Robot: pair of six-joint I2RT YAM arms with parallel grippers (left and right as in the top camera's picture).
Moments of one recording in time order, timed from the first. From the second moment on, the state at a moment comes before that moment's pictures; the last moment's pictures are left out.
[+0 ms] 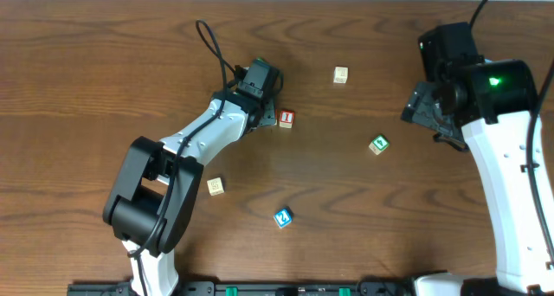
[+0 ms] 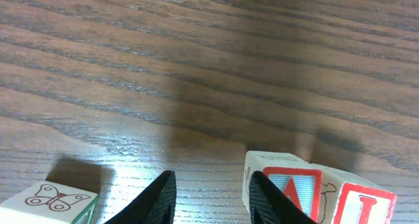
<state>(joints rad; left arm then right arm) -0.47 1.97 1.28 -0.45 -0.11 -0.54 0.18 1.52 1.70 -1.54 0.42 0.67</state>
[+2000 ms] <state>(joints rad) -0.36 1.10 1.29 -0.93 -0.31 -0.40 0.27 1.15 1.24 -1.35 0.22 0.75</state>
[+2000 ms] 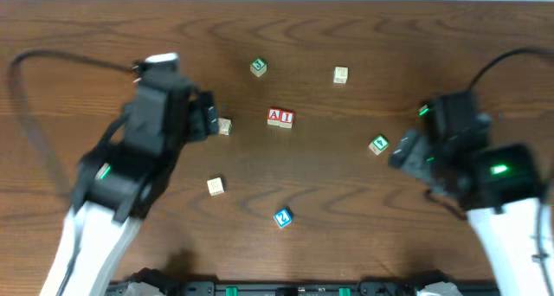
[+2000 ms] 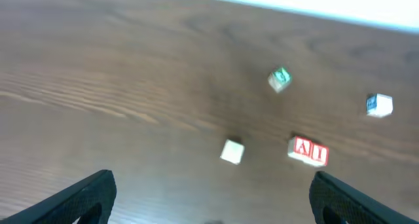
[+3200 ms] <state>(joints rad) -0.36 0.84 1.29 -1.06 -0.48 -0.40 0.90 1.57 0.86 -0.62 -0.25 1.61</state>
